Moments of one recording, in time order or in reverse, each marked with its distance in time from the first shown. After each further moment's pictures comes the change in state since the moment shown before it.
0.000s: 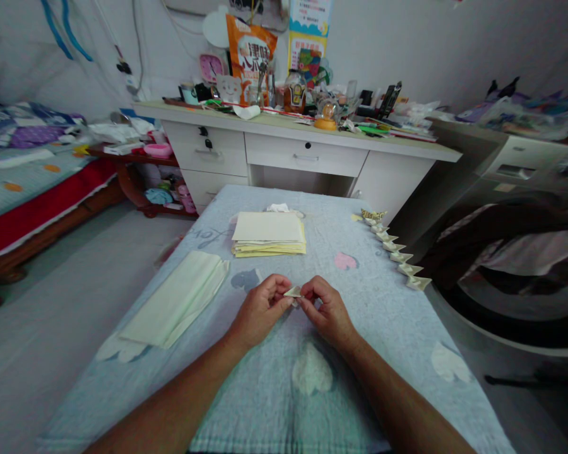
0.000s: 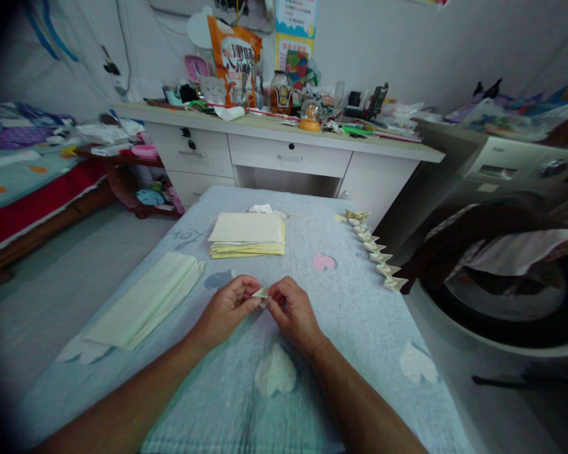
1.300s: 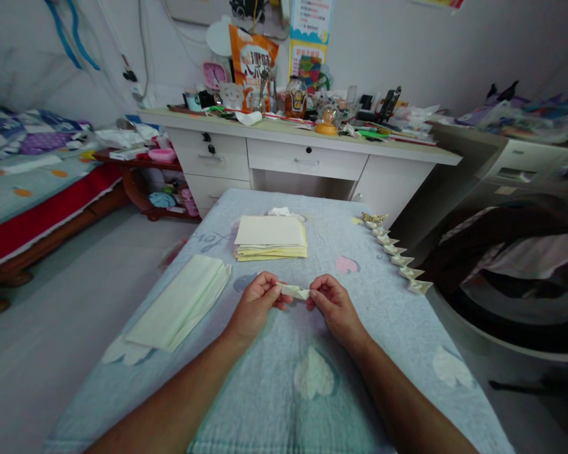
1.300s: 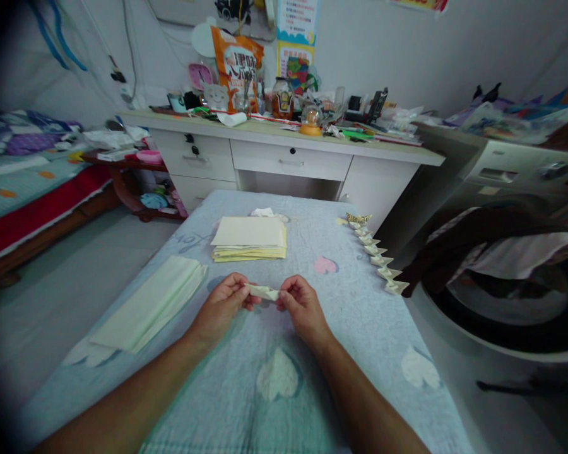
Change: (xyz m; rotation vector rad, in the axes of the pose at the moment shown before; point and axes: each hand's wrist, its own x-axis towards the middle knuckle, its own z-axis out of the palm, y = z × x) left_hand 0.008 0.002 -0.003 -0.456 0.150 -0.155; right_hand 0.004 0.015 -0.002 0.554 0.066 0.297
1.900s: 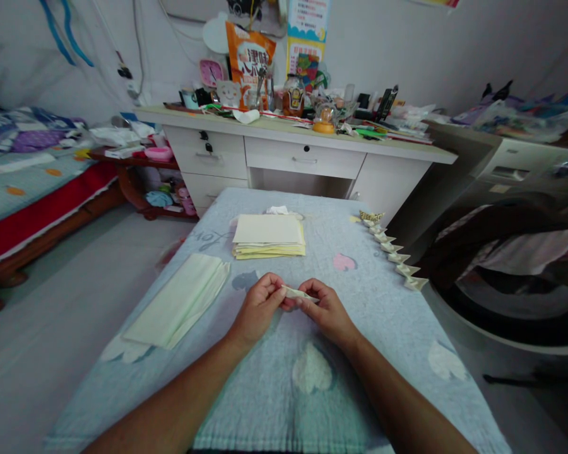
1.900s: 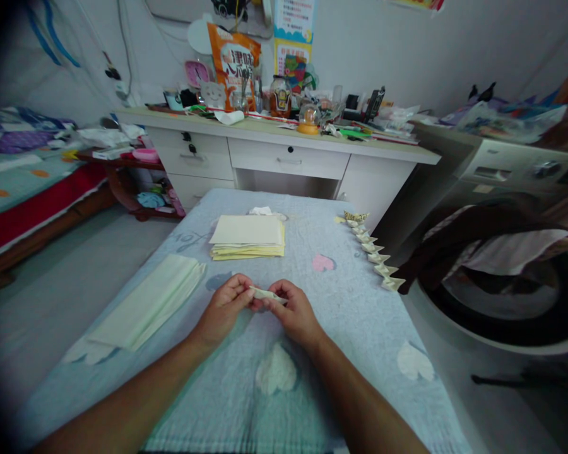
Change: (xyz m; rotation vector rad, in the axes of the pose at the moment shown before) left_hand -0.007 0.000 0.010 0.042 -0.068 0.050; right_hand -0.005 -0.006 0.009 -0.209 -0.120 0.001
